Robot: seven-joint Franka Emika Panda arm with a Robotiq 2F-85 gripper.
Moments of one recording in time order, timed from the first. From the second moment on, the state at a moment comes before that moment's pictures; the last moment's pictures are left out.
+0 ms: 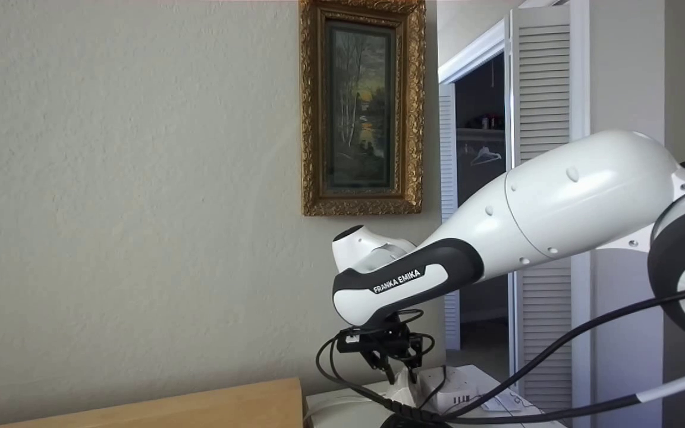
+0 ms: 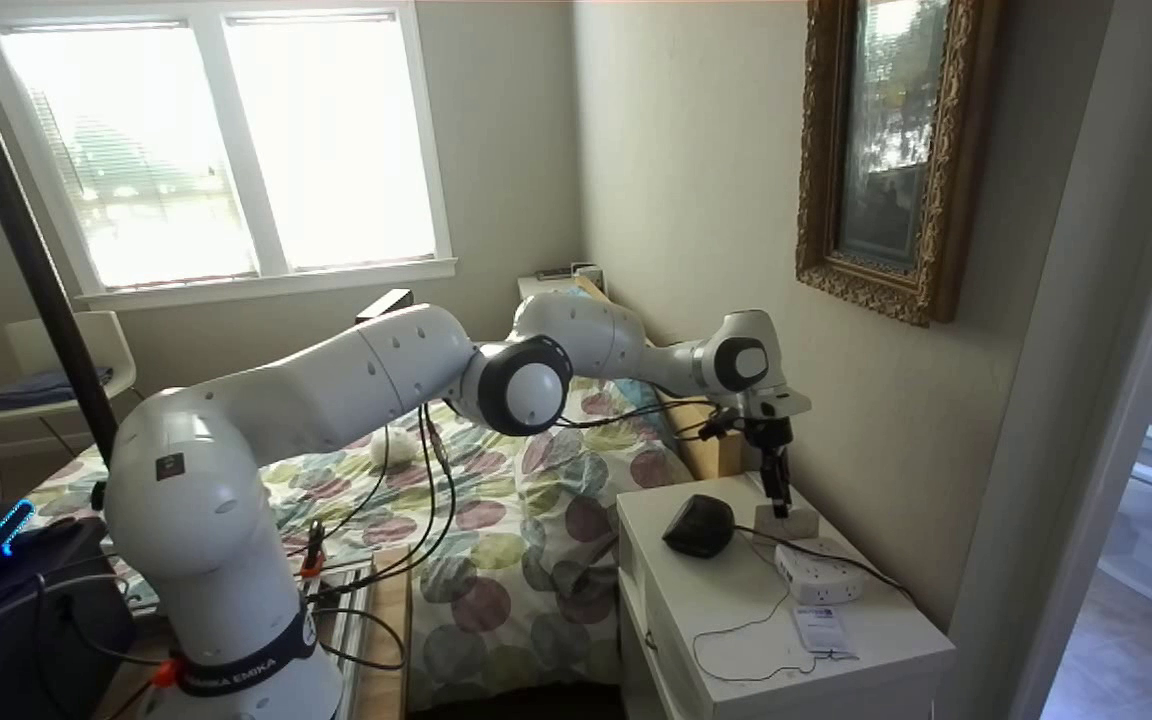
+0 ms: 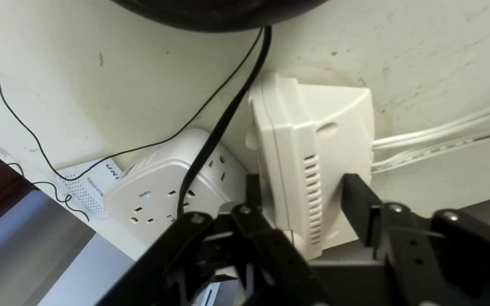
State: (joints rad) arm 0.40 1.35 -0.26 -0.62 -0.15 1.91 1.11
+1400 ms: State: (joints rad) arm 0.41 1.22 -0.21 -0.61 -0.14 1.78 1.14
